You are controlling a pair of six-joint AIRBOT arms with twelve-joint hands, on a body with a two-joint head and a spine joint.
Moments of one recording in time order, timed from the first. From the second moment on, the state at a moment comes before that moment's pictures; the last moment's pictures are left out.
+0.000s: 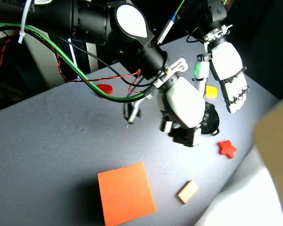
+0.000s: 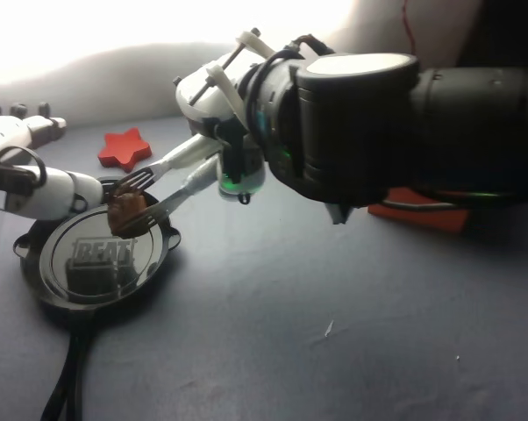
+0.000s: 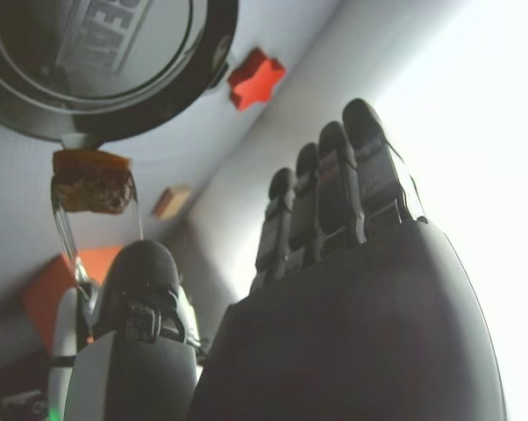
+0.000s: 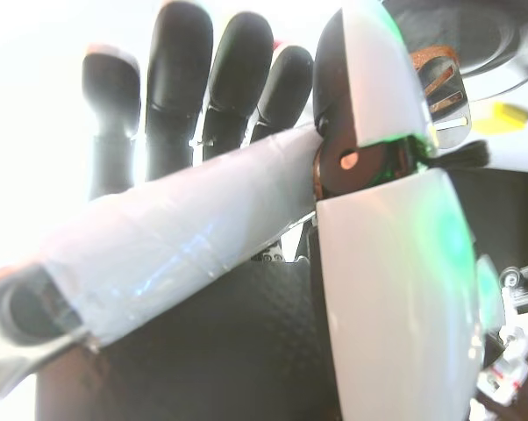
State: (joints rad) left arm 0.35 -0.78 0.87 -1.72 -0.68 2.42; right arm -0.07 -1.65 1.28 -1.21 -0.68 0.24
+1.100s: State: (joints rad) left arm 0.38 -0.78 0.96 -1.72 -0.69 2.44; right arm -0.15 -1.71 1.38 -1.22 -0.61 0.31
